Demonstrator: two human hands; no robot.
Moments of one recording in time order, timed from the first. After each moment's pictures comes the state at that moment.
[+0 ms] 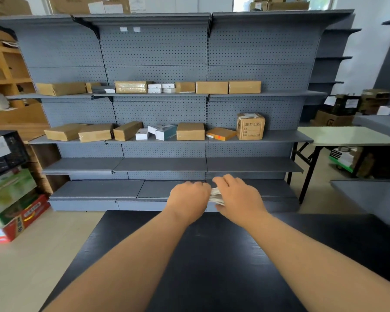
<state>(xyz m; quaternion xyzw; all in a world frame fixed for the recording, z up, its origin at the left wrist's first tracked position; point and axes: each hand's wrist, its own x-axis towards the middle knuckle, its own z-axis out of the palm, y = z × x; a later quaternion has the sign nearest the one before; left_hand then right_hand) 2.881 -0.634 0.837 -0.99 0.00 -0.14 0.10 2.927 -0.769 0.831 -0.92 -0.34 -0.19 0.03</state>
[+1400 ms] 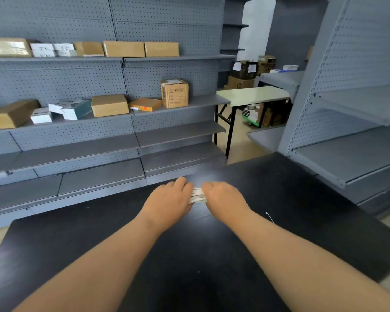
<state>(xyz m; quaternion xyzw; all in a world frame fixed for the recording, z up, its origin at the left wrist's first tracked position) 2.881 -0.676 0.753 -0.93 0.28 -0.24 0.11 2.880 -0.836 0.756 -0.97 -0.19 -0.17 -0.01</state>
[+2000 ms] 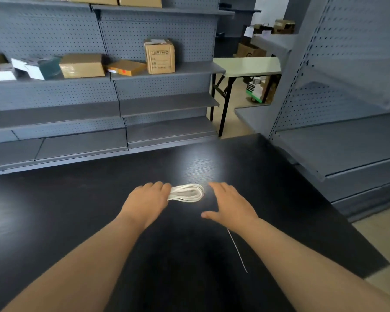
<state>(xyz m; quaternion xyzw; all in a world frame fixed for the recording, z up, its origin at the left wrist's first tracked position) 2.917 -0.839 0.674 -0.99 0.15 -0.04 0.07 2.917 -1.052 0.682 -0.97 -0.12 0.10 0.17</state>
